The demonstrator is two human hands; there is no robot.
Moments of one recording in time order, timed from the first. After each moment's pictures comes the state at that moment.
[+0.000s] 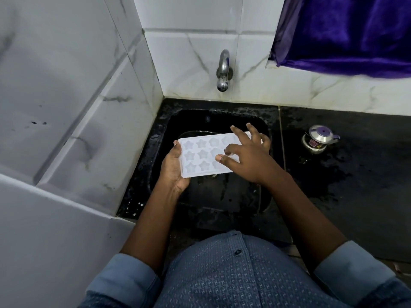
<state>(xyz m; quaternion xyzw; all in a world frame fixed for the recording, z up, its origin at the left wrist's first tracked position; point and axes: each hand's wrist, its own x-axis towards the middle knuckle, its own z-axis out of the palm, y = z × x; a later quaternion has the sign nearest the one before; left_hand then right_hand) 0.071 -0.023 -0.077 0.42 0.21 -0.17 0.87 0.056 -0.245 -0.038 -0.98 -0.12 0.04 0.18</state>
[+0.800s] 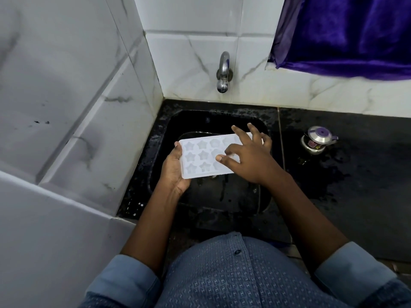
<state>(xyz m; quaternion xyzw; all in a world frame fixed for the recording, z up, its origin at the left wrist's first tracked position) 0.069 -0.021 -0.081 0.42 0.19 -0.17 0.87 0.050 -0.242 -0.029 -0.98 -0.10 0.05 0.18</state>
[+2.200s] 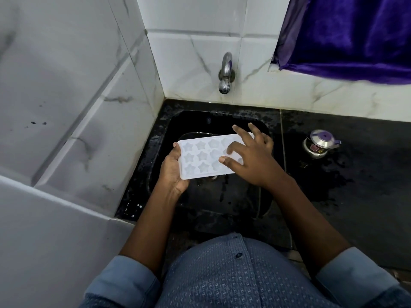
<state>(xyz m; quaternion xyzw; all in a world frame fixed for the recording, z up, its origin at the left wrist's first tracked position) 0.076 -0.021 -0.082 0.41 0.20 -0.18 0.87 0.059 -0.252 -0.040 -0.97 -0.14 -0.01 0.20</state>
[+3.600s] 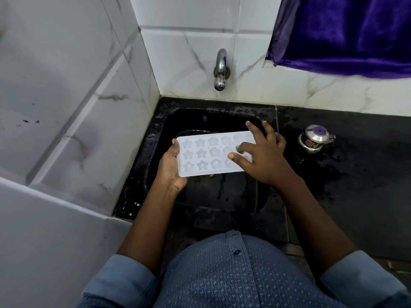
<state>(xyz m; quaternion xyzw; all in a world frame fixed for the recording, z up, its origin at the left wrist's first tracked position) 0.075 -0.025 -0.080 0.43 0.19 -0.18 0.86 0.047 -0.276 -0.039 -0.98 -0.07 0.00 0.18</state>
